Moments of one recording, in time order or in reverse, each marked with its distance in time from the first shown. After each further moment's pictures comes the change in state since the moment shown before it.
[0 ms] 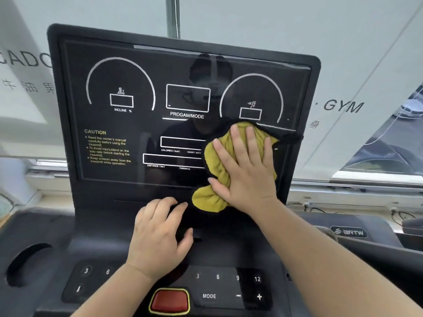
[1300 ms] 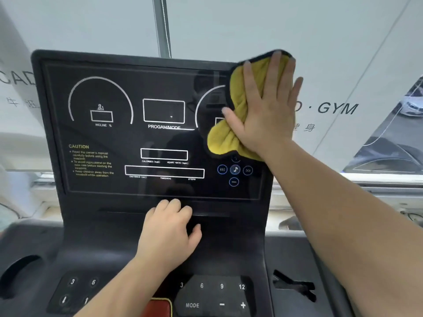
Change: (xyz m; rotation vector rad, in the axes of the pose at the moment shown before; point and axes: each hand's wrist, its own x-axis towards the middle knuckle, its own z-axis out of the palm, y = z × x) left_hand 0.044 0.058 -0.005 0.091 -0.141 -0.018; right_hand 0.096 0.098 -0.052 0.079 0.067 0.323
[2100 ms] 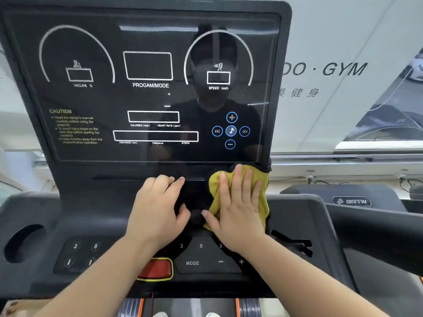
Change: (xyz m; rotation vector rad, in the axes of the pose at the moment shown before) left_hand -0.028 -0.012 0.009 -0.100 -0.025 0.009; right_hand -0.272 -0.045 0.063 0.101 -0.489 -0.074
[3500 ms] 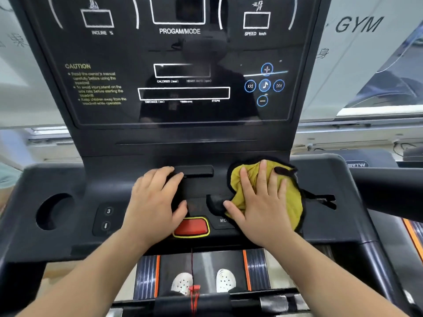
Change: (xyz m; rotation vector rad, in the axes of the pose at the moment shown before) left_hand -0.074 -0.072 -0.006 0.039 -0.218 0.054; right_hand -0.059 -0.047 -0.015 -0.019 -0.380 0.245
